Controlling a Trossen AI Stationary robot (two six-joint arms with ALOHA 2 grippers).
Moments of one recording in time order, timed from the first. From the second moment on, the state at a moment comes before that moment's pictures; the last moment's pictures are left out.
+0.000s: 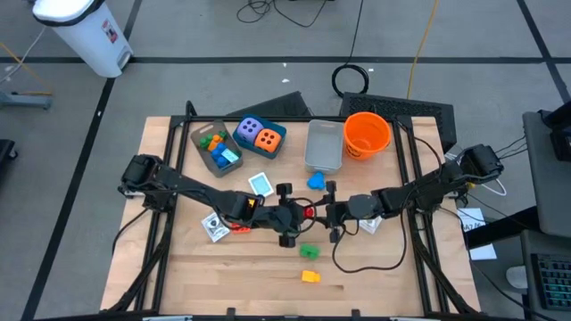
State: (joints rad) left arm -0.27 1.81 1.33 -0.19 -0.43 0.04; right arm 0.29 1.42 0.59 0.52 0.29 -0.22
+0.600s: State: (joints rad) left arm -0.27 1.78 1.33 -0.24 -0.47 0.08; right arm 0.29 1.35 0.59 0.44 0.29 -0.18
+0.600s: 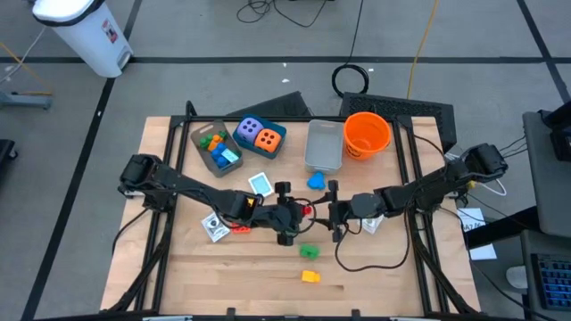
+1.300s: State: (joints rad) left arm -0.18 1.21 1.17 -0.93 -0.77 -0.35; right arm 0.30 1.27 0.59 0.35 0.29 -0.14
